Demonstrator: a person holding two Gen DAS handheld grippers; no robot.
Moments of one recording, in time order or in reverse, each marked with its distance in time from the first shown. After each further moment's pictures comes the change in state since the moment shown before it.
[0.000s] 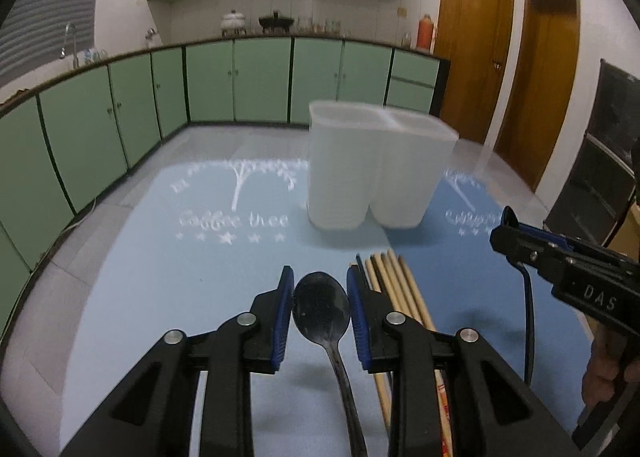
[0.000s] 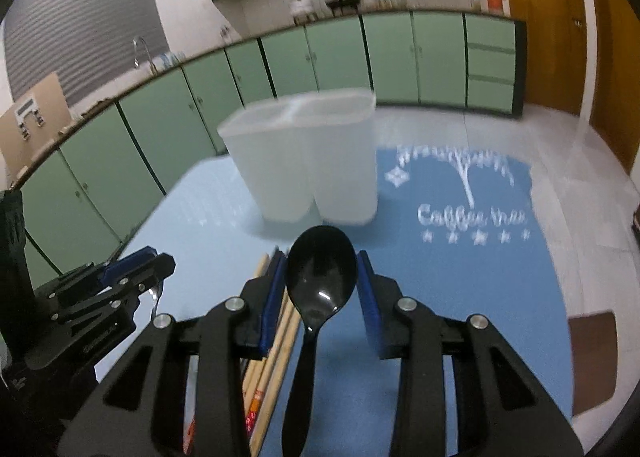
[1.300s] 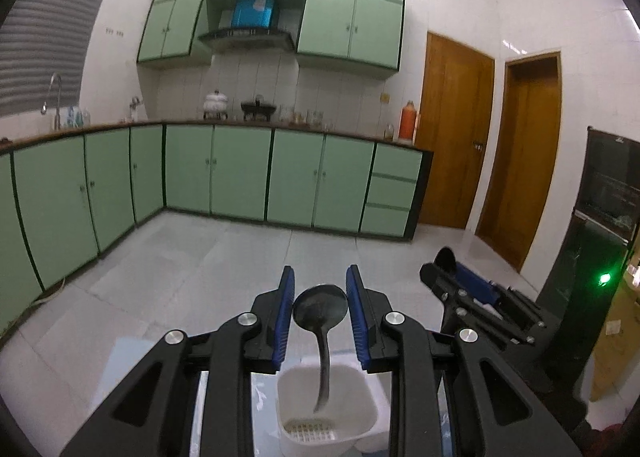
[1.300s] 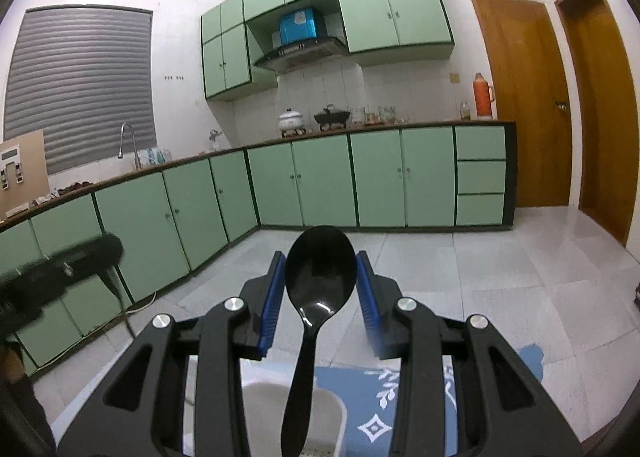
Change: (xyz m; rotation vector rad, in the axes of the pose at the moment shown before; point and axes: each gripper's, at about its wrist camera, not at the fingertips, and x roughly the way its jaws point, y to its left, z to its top) left arm 0.070 -0.011 0.170 -0.009 -0.291 -0.088; right arm 0.103 -0.063 0.153 -0.038 -0.374 -0.063
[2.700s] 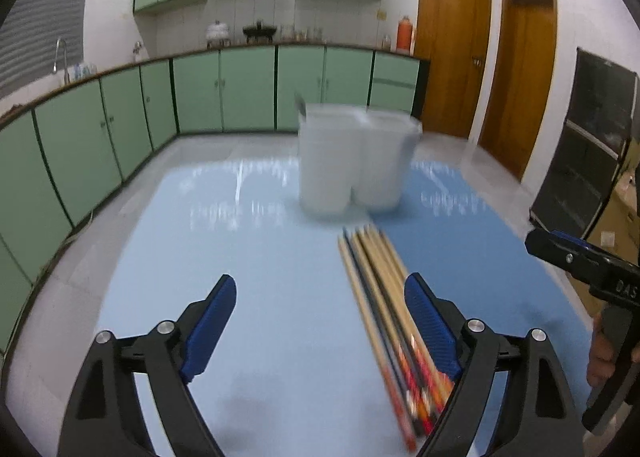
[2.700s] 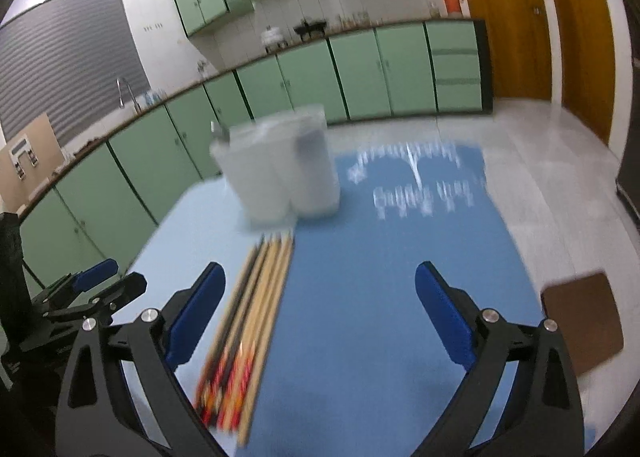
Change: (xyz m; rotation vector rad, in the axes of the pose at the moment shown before) left arm -0.160 -0.001 -0.160 0.057 0.312 0.046; right arm -0.229 0.015 -0.140 0.156 0.374 0.000
